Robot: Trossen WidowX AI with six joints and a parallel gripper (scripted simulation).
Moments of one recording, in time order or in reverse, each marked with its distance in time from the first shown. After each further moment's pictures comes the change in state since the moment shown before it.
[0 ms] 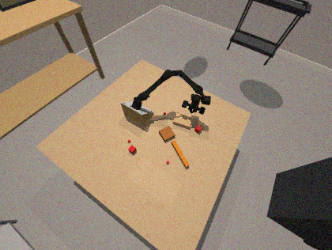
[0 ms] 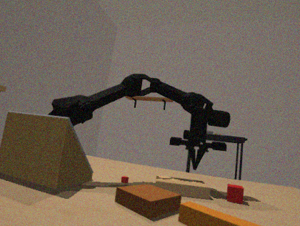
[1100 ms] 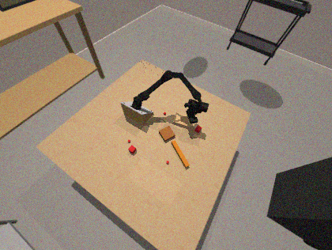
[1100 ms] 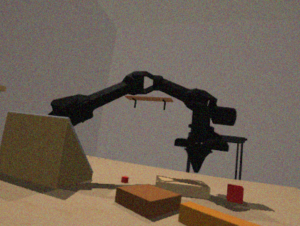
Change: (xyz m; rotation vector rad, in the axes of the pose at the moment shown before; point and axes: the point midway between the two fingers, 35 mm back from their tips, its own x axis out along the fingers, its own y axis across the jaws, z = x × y) arm 0.001 0.003 -0.063 0.976 0.017 -0.002
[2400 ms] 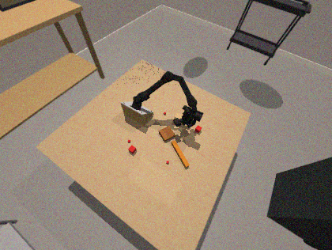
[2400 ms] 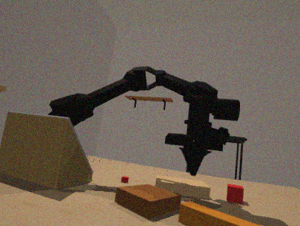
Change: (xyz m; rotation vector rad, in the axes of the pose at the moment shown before) arm 0.001 -0.055 -0.060 1.356 0.002 0.000
